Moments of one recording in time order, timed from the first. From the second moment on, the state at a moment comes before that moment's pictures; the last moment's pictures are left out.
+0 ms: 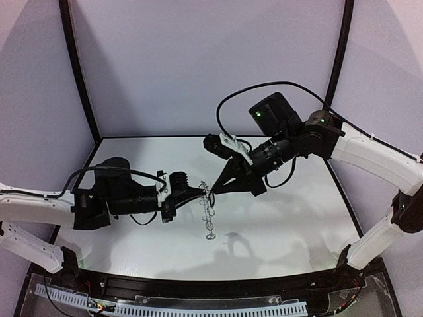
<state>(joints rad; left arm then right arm) -1.09 1.21 0.72 0.41 0.19 0.50 0.98 1.48 1.53 -0.80 -0.60 -0.39</state>
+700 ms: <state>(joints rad) -1.08 1.11 0.65 0.34 0.07 0.44 0.97 1.50 1.58 -0.80 -0.55 -0.38</state>
